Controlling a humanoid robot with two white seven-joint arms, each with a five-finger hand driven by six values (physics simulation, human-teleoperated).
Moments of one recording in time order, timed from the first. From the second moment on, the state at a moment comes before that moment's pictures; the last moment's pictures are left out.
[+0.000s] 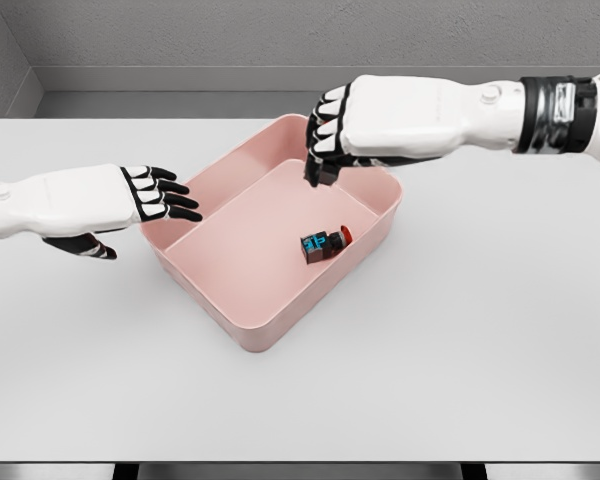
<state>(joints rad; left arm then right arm) -0.73 1.13 -0.82 -1.76 -0.24 -0.61 -0.33 -1.26 -0.86 1.18 -1.69 0.12 -0.61 0.26</state>
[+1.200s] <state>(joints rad) -0.73 1.16 -0.82 -1.76 -0.24 -0.61 -0.32 -1.16 -1.16 1.17 -1.41 0.12 -0.61 0.24</state>
